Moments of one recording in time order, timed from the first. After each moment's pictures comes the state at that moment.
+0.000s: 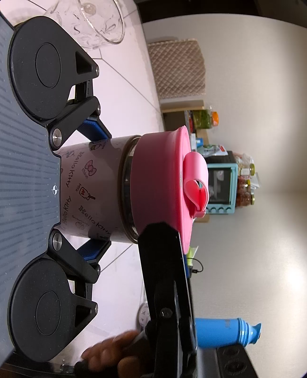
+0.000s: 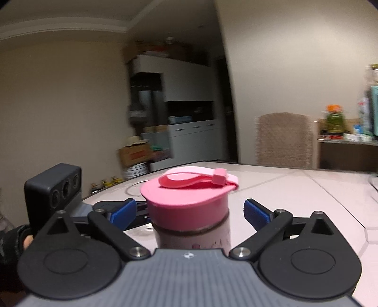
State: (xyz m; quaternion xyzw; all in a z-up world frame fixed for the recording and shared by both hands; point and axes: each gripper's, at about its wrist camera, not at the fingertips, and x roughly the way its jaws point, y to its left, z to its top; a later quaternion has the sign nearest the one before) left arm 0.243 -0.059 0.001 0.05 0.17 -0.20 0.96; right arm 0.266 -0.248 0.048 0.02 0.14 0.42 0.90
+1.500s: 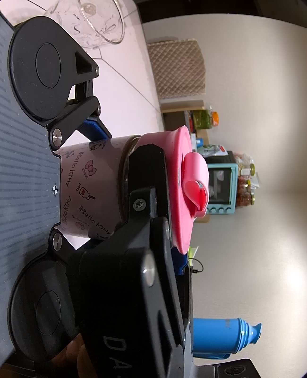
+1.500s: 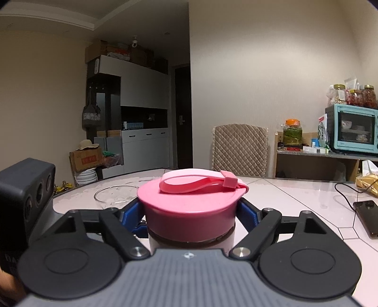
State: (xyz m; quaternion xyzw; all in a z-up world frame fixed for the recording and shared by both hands) left arm 0.244 -0.058 0.002 0.05 0.17 -0.20 0.96; right arm 0.243 -0.189 0.028 -0.03 0.11 0.33 0.94
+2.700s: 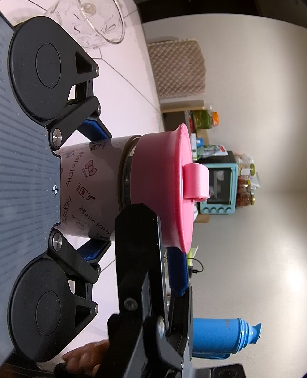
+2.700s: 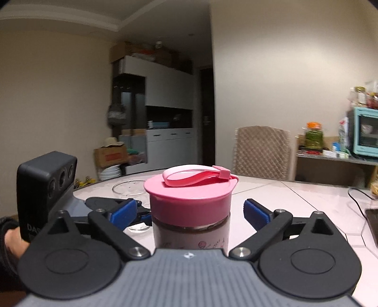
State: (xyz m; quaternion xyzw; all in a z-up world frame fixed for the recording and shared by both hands) left arm 0.243 -0.058 0.001 0.05 0.17 -0.20 0.96; right arm 0.232 -0.214 0.038 -0.02 0.11 0.37 0.92
